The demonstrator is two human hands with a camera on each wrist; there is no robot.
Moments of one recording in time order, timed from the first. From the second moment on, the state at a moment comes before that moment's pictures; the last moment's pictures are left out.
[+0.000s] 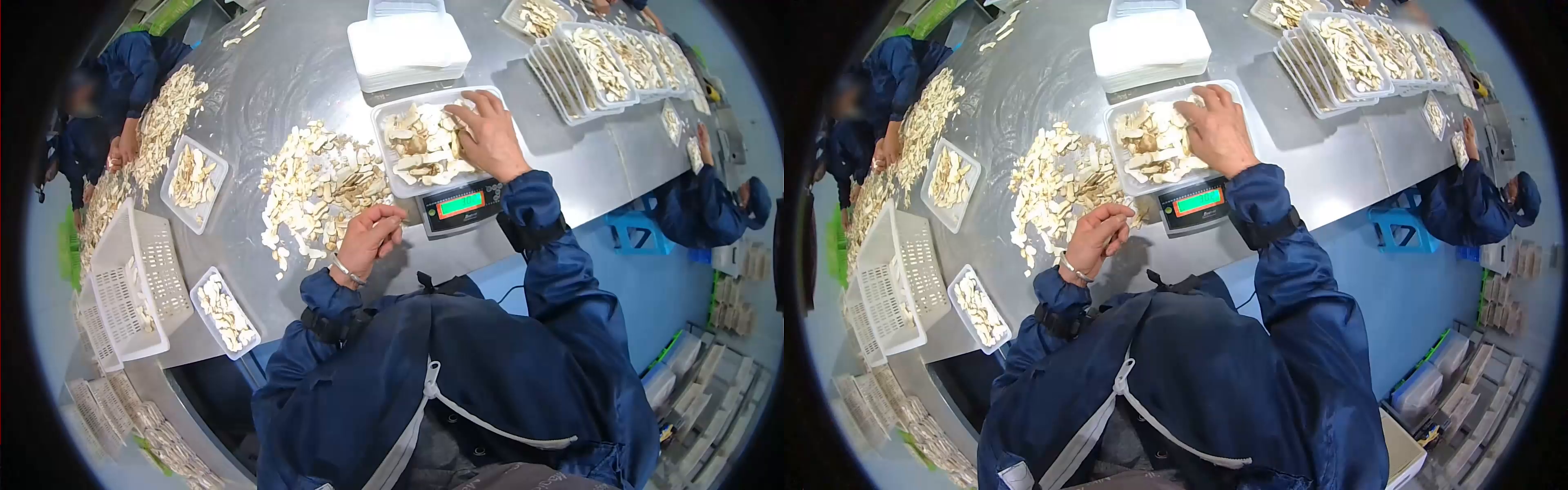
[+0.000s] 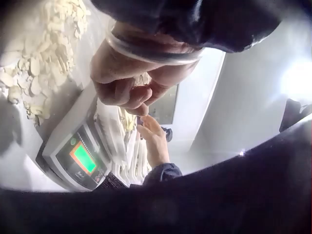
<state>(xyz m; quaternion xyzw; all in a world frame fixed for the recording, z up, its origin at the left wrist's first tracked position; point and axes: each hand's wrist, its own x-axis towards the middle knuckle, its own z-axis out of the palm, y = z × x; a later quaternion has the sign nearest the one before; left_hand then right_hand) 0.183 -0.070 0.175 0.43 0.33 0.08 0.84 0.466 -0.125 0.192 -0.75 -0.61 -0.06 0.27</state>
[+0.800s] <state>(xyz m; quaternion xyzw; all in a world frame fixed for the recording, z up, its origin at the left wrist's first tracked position) 0.184 -0.079 0.173 0.40 0.37 0.14 0.83 0.488 -0.111 0.188 -0.73 -0.65 -0.05 0.22</state>
